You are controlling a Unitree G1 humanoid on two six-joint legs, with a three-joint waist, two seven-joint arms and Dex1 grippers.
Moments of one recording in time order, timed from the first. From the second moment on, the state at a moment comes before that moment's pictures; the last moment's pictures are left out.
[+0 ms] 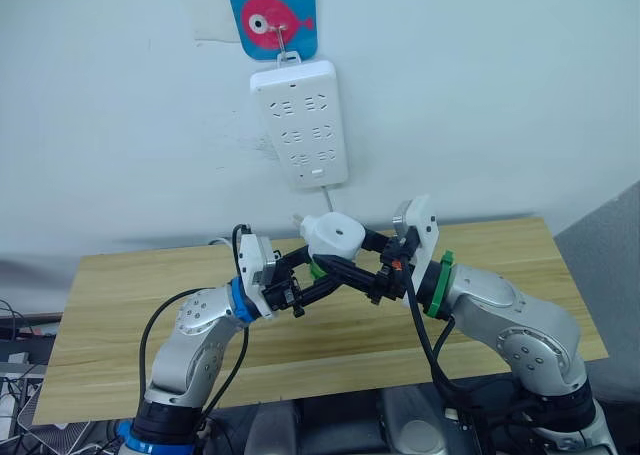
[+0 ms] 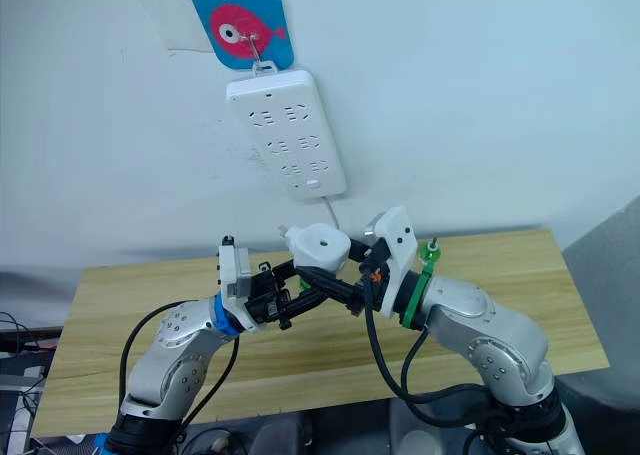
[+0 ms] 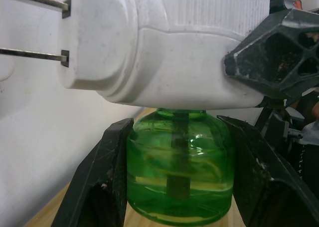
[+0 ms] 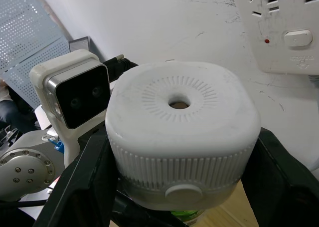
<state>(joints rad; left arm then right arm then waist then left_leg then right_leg) -0.11 0.37 -0.06 -0.24 -0.53 0.14 -0.96 -0.33 -0.33 0.17 -0.66 0.81 0.86 0.32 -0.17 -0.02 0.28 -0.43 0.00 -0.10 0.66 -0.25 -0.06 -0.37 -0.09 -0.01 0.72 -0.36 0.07</state>
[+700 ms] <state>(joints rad) -0.13 0.37 -0.06 -0.23 -0.50 0.13 -0.93 -0.34 -0.30 0.18 -0.66 0.83 0.87 0.32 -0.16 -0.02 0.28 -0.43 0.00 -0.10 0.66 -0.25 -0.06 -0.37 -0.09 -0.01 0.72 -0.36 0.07</state>
